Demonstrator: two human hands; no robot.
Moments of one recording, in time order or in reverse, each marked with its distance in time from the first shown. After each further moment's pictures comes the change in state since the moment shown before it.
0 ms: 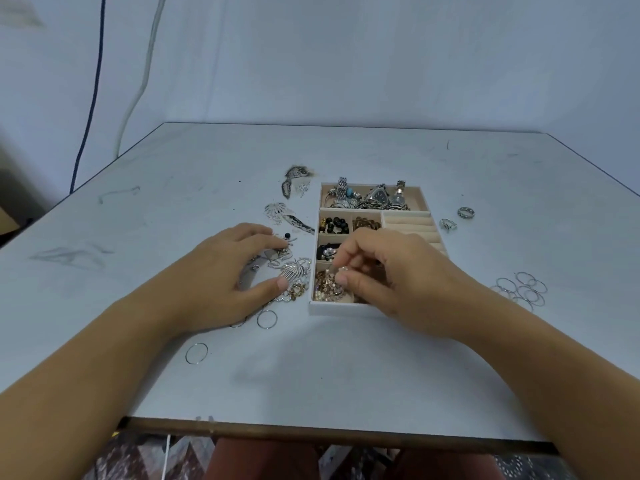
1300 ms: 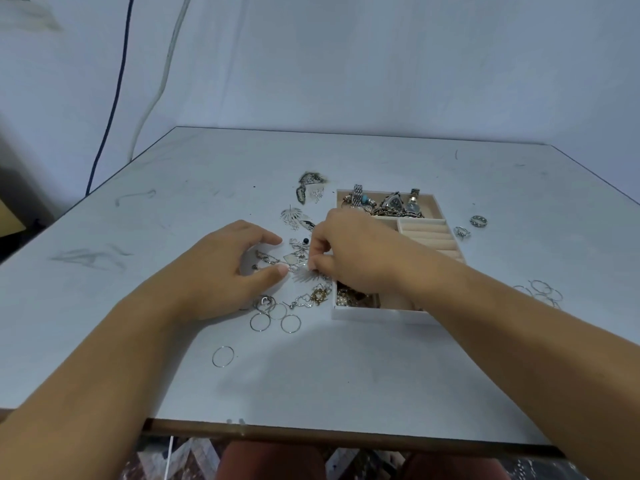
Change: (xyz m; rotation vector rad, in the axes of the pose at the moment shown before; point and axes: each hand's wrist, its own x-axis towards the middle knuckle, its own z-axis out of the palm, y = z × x) left_hand 0.001 -0.017 -0.012 -0.105 0.053 -0.103; right_hand 0.073 -0.033 0.023 -0.413 -0.173 0.095
